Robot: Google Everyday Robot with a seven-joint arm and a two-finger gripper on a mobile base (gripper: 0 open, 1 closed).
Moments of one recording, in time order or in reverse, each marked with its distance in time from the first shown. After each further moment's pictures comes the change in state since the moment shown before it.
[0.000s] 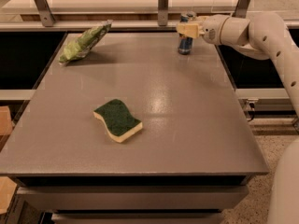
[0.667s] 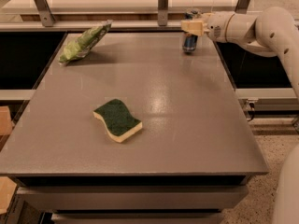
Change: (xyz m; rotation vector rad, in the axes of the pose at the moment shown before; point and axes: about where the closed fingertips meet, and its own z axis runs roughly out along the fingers) arm -0.011 0.000 -0.015 -0.004 0.005 -0.006
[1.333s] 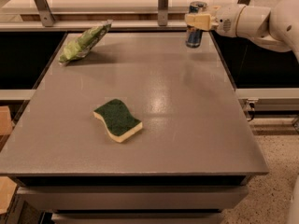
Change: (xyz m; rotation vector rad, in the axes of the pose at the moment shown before) arm -0.030 0.019 -0.029 -0.051 -0.022 -0.006
